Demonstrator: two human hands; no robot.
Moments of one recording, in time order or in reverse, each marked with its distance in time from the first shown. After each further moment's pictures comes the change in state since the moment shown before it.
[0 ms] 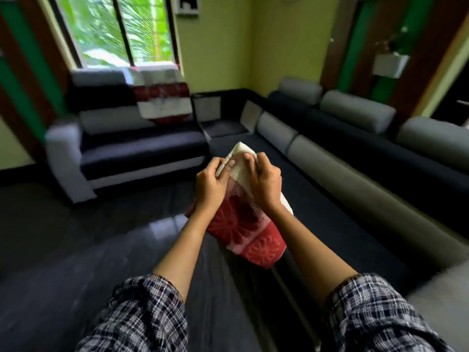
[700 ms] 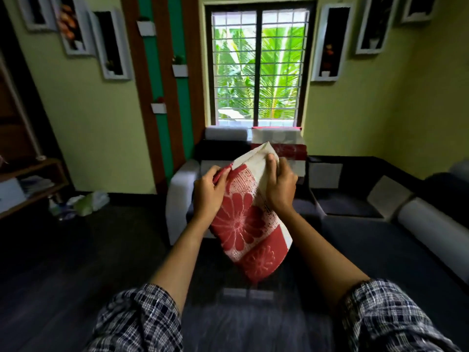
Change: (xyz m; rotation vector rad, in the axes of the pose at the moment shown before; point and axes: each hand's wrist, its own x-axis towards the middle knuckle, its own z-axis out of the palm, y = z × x) left_hand 0.369 -0.246 -0.272 0.270 0.387 0.019; right_hand 0.245 -0.136 0.487 0.419 -0.139 -0.073
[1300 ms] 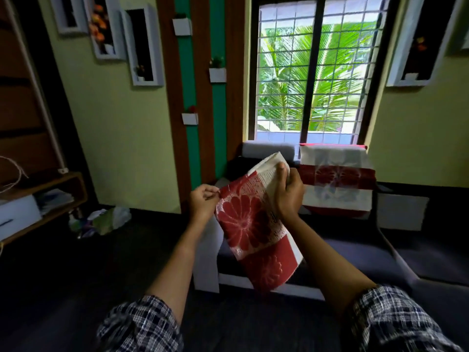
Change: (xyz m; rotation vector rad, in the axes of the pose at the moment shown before) left_hand 0.311 -0.321 -0.010 -0.075 0.094 -0.448; right_hand 0.188 0.116 0.388 0.083 0.002 0.077
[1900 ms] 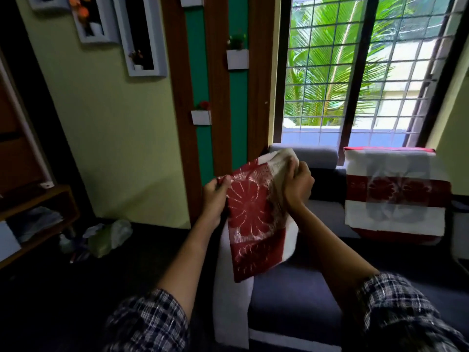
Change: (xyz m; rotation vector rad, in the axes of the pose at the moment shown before) left_hand 0.360 -0.120 0.012 -0.270 -0.164 -0.192; right_hand 0.171 0.118 0.357 -0.106 0.029 0.187
